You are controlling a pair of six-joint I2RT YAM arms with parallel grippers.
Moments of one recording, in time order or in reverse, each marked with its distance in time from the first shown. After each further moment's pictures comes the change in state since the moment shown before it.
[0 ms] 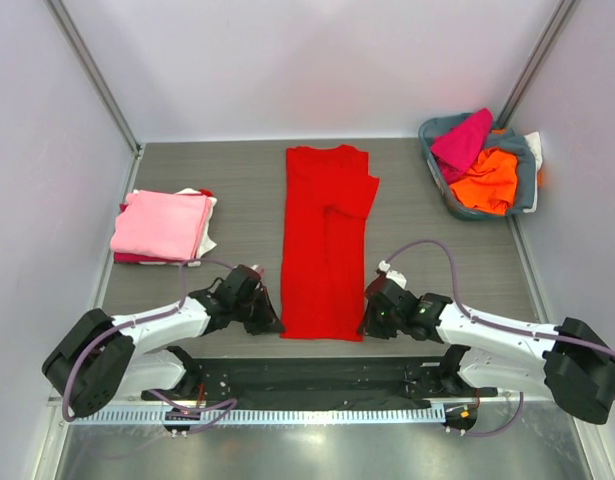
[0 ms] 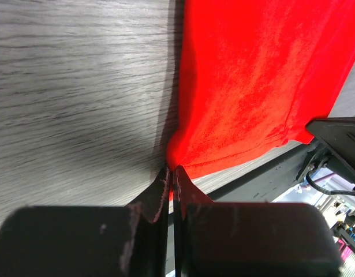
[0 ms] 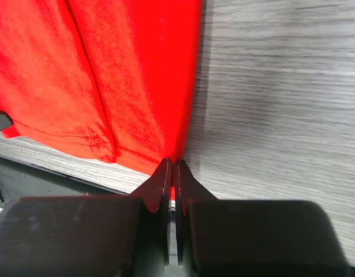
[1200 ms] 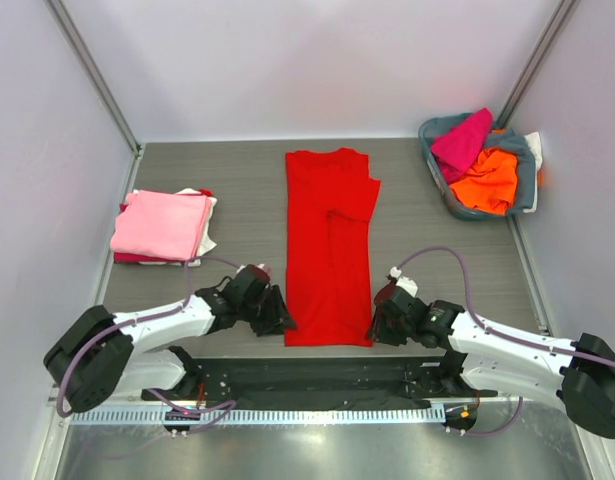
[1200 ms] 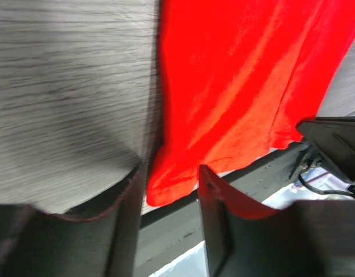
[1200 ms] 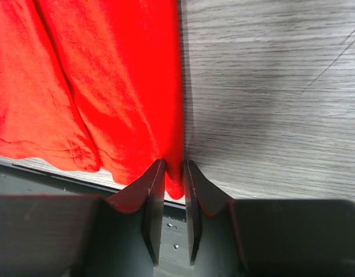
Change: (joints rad) left arm -0.071 0.000 0.045 -0.026 -0.046 -0.064; right arm 0.002 -0.135 -0.060 -0.103 0.035 0.034
